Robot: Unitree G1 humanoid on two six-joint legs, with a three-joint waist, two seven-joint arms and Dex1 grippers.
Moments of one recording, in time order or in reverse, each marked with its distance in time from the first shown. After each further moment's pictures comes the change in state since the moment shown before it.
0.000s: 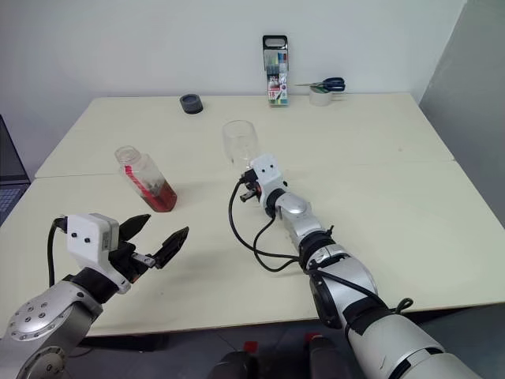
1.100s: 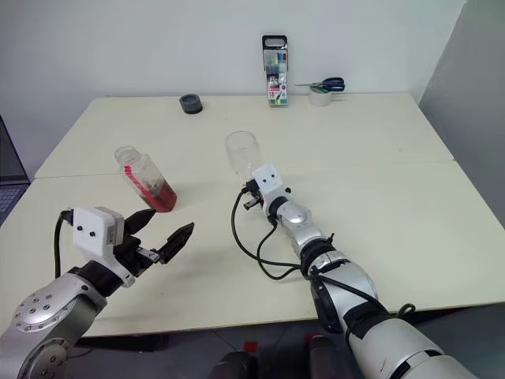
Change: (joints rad) left arm -0.047 0.019 -0.022 0.021 -0.006 -0.001 -0.023; right arm 0.047 0.004 0.011 0.034 -0.080 -0.078 -0.068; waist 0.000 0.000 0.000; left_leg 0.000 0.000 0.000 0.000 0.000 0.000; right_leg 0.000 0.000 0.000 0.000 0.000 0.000
